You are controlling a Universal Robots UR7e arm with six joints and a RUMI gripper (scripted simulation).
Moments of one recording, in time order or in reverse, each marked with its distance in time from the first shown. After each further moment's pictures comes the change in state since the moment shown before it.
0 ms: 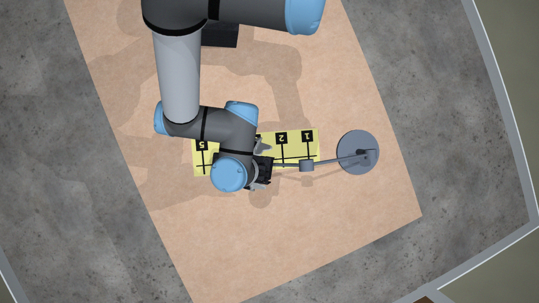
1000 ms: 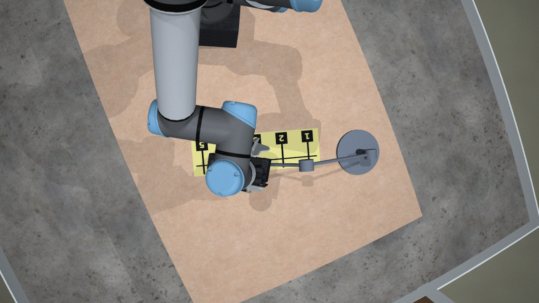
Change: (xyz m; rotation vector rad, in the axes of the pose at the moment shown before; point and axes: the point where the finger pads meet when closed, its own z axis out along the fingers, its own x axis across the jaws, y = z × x) arm -0.001 -0.003 -0.032 0.015 0.005 0.020
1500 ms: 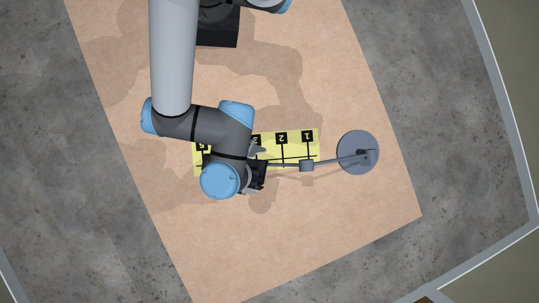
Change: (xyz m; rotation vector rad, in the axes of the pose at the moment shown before) arm -0.003 -0.005 -0.031 0.014 -0.005 0.021
